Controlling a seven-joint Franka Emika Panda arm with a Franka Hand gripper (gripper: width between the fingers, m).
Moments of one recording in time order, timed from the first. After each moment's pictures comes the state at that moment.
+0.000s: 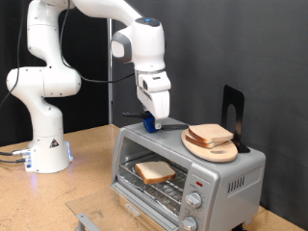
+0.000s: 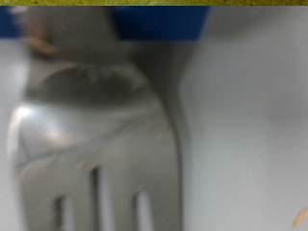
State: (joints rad) arm -0.41 -0.34 0.72 -2.46 0.46 2.21 -0.42
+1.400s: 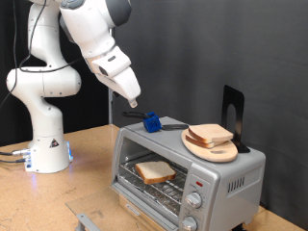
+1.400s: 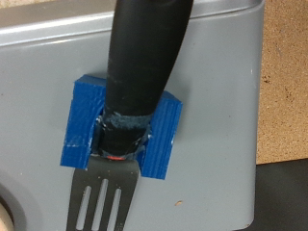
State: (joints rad) arm -0.43 -0.43 0.35 -2.43 0.67 1.86 -1.03
